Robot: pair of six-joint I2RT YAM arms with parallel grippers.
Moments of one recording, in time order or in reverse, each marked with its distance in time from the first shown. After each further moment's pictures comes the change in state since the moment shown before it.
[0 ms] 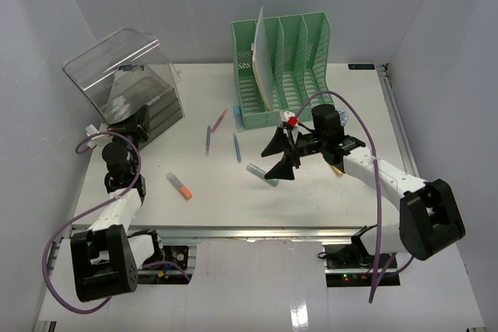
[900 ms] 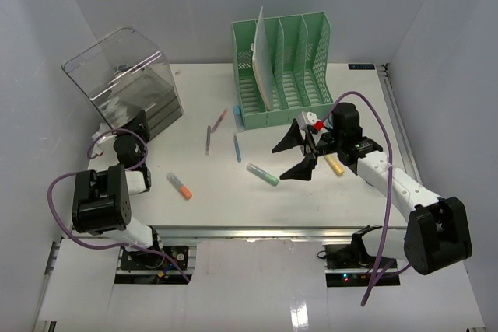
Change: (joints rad) left arm -0.003 0.467 0.030 0.280 -0.214 -0.006; right arm -0.131 -0.103 -0.027 -0.049 -0.211 -0.173
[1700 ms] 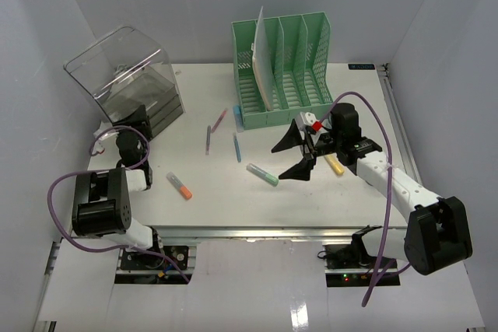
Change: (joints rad) left arm -0.031 -0.026 0.031 -0.093 -0.052 0.045; right arm 0.011 0.000 0.000 -0.004 0.029 -0.005
